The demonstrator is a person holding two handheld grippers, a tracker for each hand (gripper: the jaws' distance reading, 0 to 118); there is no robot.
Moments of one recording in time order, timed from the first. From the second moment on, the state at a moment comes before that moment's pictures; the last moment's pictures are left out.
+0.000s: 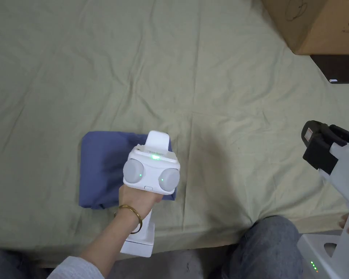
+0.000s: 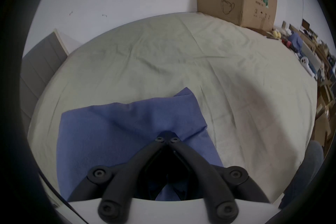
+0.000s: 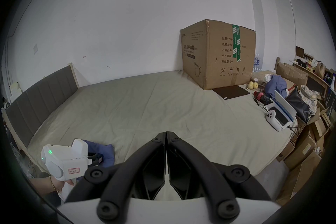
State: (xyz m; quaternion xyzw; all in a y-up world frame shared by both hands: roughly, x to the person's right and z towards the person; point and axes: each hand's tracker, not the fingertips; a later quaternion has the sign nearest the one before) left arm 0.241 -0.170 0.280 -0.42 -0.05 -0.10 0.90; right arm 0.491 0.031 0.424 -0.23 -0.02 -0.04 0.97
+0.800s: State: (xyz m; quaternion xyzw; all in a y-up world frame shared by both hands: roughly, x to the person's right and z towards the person) left arm 0.055 0.001 0.375 -0.15 0.07 0.05 0.98; right arm 0.298 -0.015 0.351 -0.20 0.16 -0.07 0.96
